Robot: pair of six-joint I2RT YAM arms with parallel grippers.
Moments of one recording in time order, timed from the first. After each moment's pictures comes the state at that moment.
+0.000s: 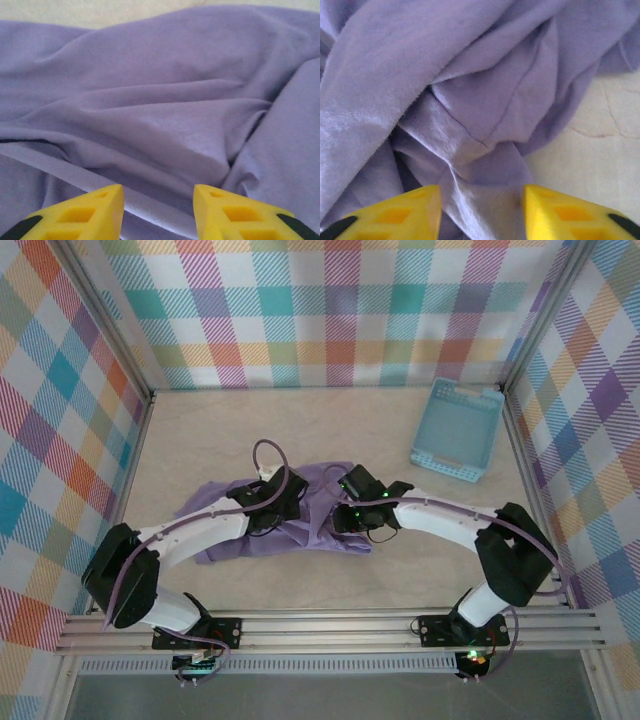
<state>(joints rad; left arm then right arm) -0.75 1.46 0.93 -0.54 -0.35 -0.79 0.80 1.58 0.98 -0.52 -0.03 0.54</state>
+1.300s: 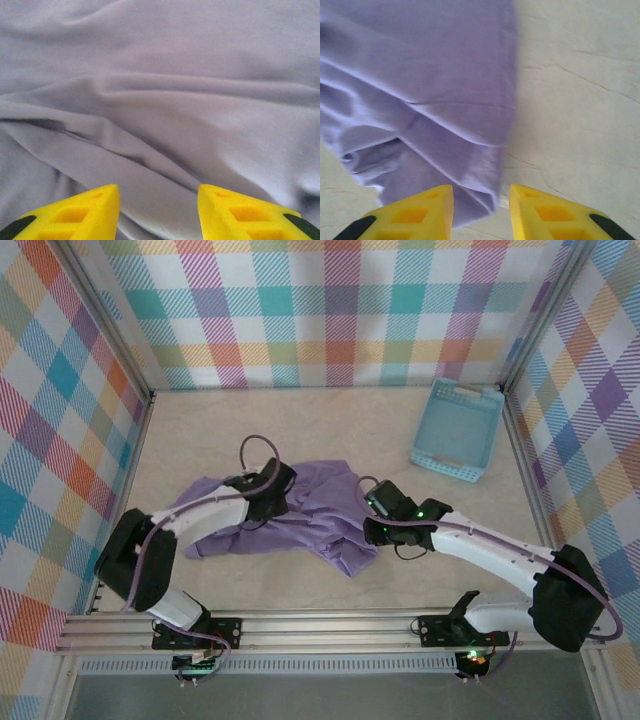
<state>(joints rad) -0.64 1.51 0.94 -0.57 -0.33 -0.80 0.82 1.26 0.82 -0.66 0.09 0.59</state>
